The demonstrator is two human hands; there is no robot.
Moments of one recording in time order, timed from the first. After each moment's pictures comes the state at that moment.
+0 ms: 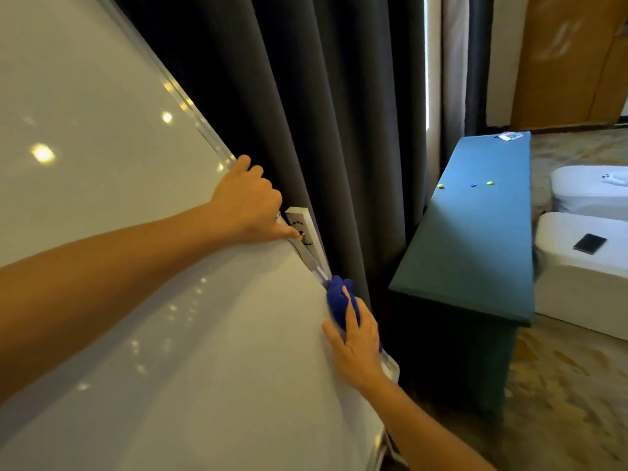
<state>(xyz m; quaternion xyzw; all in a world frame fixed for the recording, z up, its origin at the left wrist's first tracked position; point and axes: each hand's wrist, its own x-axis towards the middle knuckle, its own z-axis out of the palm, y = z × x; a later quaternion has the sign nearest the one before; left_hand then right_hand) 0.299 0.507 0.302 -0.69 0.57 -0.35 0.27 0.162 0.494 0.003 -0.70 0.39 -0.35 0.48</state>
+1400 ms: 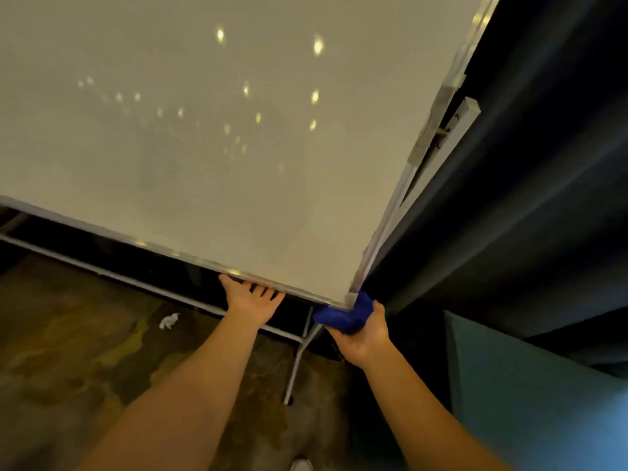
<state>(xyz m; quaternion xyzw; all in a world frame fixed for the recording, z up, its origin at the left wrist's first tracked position) 0.019 0.570 -0.101 0.05 0.37 0.00 0.93 0.030 0.363 -0.063 -0.40 0.33 0.22 0.82</state>
